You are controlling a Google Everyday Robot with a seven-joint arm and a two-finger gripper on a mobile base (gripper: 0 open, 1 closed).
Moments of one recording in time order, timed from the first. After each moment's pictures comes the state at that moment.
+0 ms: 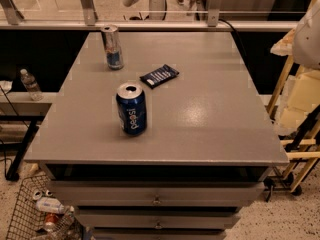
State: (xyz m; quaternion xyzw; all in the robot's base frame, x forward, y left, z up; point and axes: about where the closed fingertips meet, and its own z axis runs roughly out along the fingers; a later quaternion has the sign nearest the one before) arm 0.438 -0.217 0.977 -0.60 0.78 -0.04 0.16
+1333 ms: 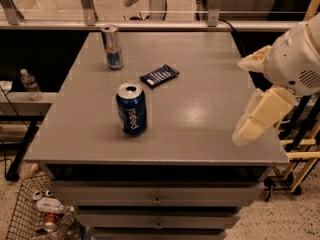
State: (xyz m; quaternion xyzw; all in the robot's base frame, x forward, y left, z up) arm 0.433 -0.151 0.956 -0.59 0.76 0.10 0.26
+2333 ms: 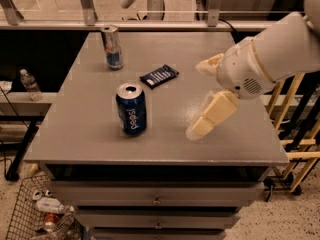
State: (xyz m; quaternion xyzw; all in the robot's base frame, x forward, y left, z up) arm 0.465 -0.078 0.930 -0.60 0.72 0.18 0.32
